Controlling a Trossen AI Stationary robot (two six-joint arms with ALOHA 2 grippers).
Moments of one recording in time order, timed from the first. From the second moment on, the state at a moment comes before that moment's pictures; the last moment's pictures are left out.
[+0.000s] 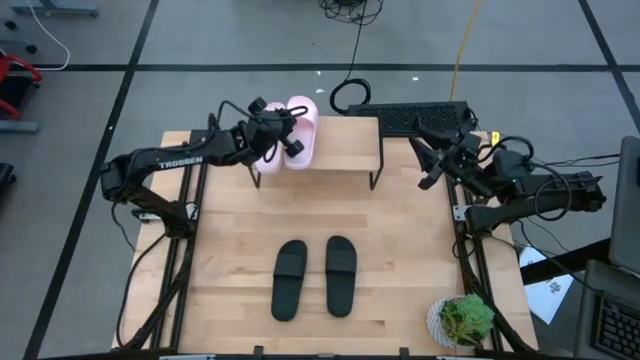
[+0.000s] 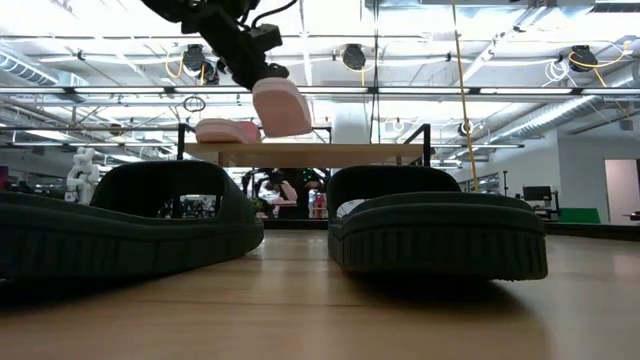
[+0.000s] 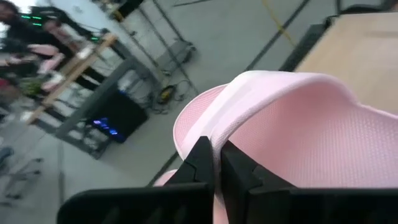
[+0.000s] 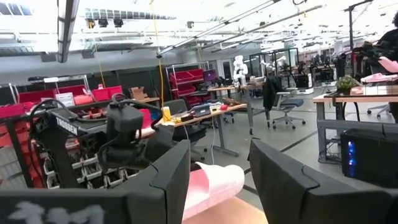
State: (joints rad) left arm 0.41 1.45 1.15 -0.12 -0.59 0.30; right arm 0.08 0.71 0.81 0.15 0.71 0.03
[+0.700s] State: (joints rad) left arm 0.41 1.55 1.15 -0.11 -0.61 0.34; right arm 0.08 0.72 0.81 0.17 0.71 0.01
